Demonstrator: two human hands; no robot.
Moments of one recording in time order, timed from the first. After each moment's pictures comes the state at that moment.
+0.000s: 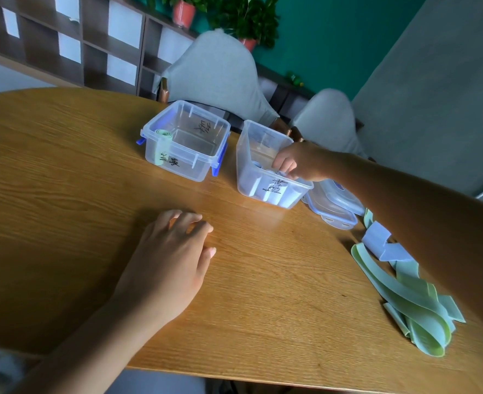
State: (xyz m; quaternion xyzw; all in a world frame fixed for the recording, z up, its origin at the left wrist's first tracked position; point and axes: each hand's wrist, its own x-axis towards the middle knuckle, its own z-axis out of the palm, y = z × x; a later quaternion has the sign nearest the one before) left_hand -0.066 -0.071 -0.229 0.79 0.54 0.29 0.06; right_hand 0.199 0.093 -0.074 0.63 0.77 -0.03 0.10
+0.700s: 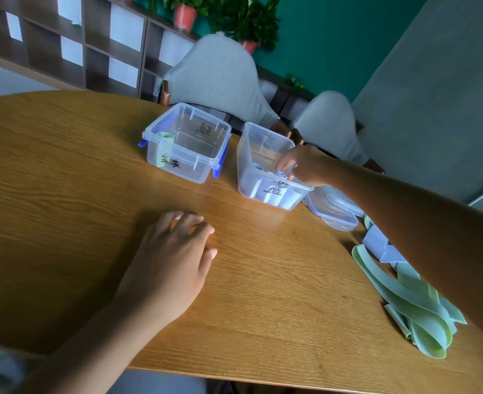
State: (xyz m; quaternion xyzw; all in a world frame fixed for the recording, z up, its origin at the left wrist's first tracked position) left_hand -0.065 -0.071 -0.230 0.78 0.54 0.30 0.05; right_hand 0.200 0.091 -0.083 0.66 0.75 -0.02 0.03
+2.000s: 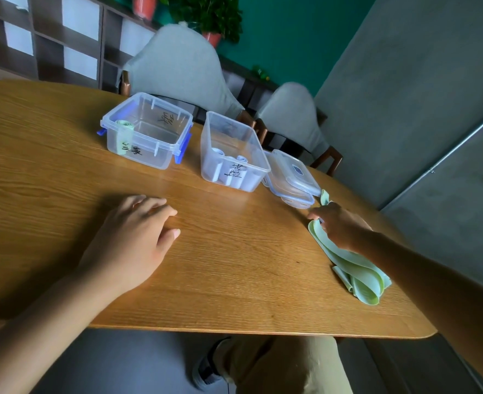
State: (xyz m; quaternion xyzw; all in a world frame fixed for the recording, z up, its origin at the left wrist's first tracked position) left_hand -0.070 -0.076 -0.221 0.79 0.52 0.29 0.09; right_hand 0.354 -0.069 -0.135 0.73 0.67 0.10 0.10
